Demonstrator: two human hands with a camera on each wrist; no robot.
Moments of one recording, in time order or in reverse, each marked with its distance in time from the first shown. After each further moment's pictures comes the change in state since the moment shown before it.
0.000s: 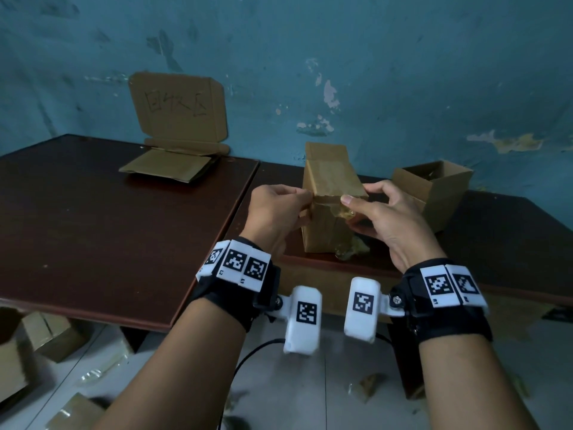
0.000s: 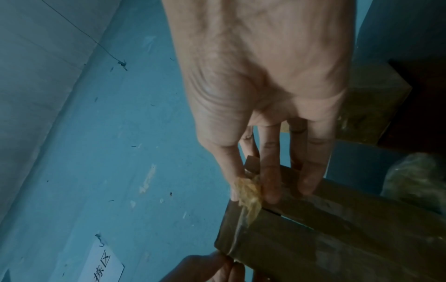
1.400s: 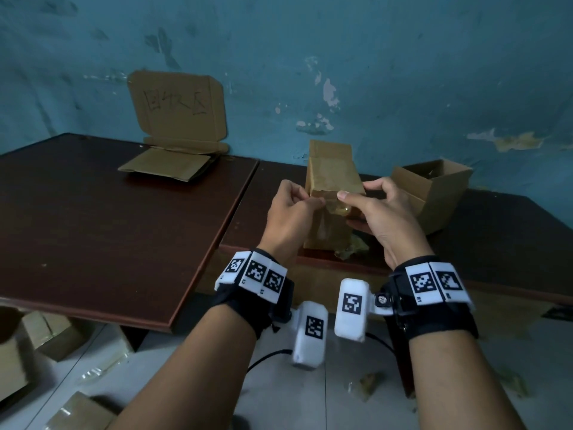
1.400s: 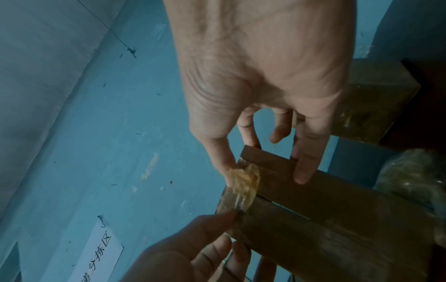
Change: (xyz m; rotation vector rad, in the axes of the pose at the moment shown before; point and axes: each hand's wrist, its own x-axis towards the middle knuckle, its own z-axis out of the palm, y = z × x) left_hand 0.007 -0.026 0.014 0.104 -0.026 0.157; right_hand 0.005 0.004 0.009 0.023 0.083 -0.043
